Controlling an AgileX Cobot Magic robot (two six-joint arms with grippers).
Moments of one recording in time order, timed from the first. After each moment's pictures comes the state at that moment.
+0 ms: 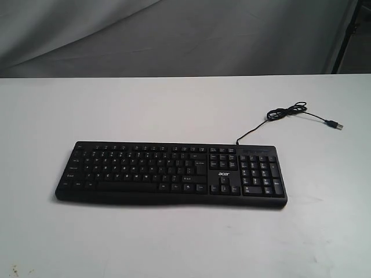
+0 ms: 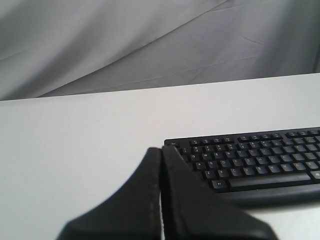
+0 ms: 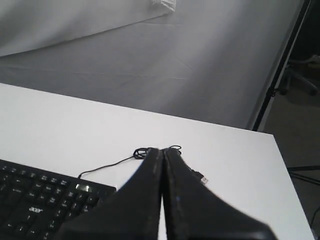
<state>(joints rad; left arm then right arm) -0.17 0.00 0.00 0.04 0.26 -0.02 0.01 0.41 -0.55 0.18 0.48 -0.31</state>
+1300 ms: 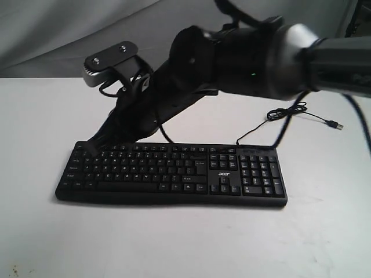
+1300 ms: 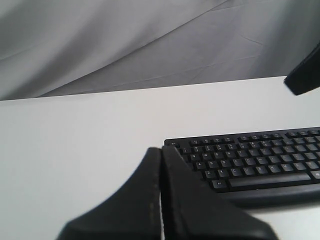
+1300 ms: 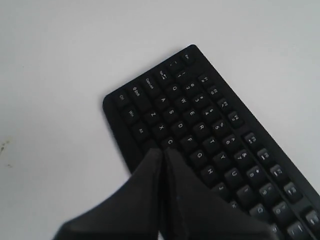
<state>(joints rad) -0.17 0.00 0.00 0.04 0.26 -0.02 0.78 1.95 -1.51 0.40 0.55 -0.43</state>
